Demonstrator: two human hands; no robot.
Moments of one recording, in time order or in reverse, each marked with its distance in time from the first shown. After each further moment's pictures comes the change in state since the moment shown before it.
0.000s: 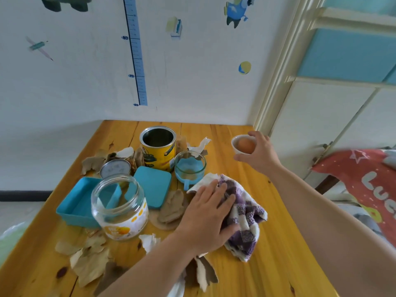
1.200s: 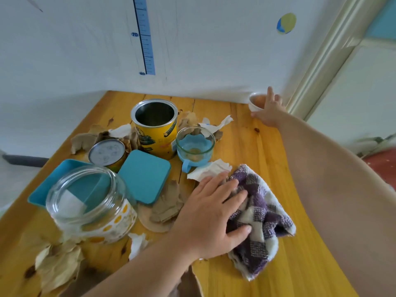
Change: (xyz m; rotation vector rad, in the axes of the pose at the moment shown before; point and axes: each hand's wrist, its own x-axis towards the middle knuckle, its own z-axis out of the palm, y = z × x) left_hand 0.017 -0.012 0.017 -0.169 0.003 -0.101; right_hand 0.151 0.020 0.052 -0.264 -0.187 0.120
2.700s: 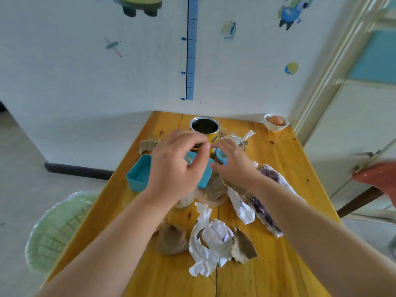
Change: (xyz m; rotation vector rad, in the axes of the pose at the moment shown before) left_hand -0.066 -0.043 -0.167 -0.215 0.737 -0.056; right_hand -0.253 -0.127 0.031 0.155 -0.037 -0.632
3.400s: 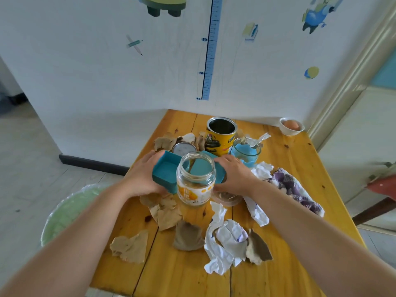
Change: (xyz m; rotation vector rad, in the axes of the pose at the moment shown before) left_hand -0.050 -0.130 -0.042 0.177 -0.826 -0.649; right_hand 0.006 -0.006 0.034 -0.189 -0.329 0.043
